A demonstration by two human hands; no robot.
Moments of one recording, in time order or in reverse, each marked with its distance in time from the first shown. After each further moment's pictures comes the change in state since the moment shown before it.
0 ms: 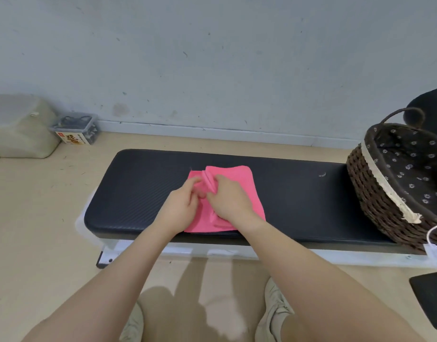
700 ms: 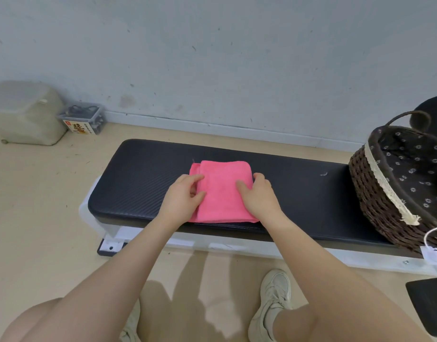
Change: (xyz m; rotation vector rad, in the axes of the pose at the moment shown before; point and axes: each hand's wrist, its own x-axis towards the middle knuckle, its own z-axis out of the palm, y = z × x) left_hand -0.007 0.005 0.006 0.050 0.098 -0.089; right_hand -0.012 0.048 -0.025 0.164 0.093 0.214
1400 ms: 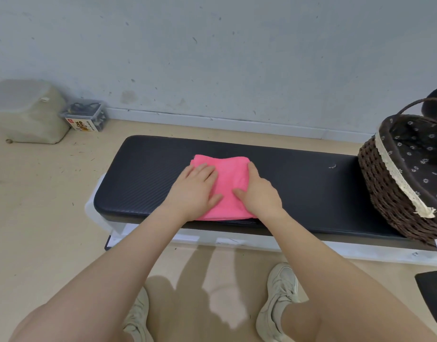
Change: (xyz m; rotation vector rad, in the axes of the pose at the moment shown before) left_hand 0.011 0.002 -0.005 0.703 -0.207 0.338; right_hand 0.000 -0.006 0.014 -0.276 -0.045 -0.020
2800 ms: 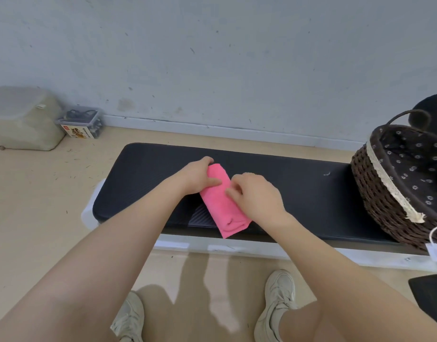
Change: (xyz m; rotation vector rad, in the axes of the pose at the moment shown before) left_hand 0.045 -0.015 -0.030 -0.586 -0.198 -0.247; right_hand -0.028 -0.022 -0.025 -0.211 0.113 -0.347
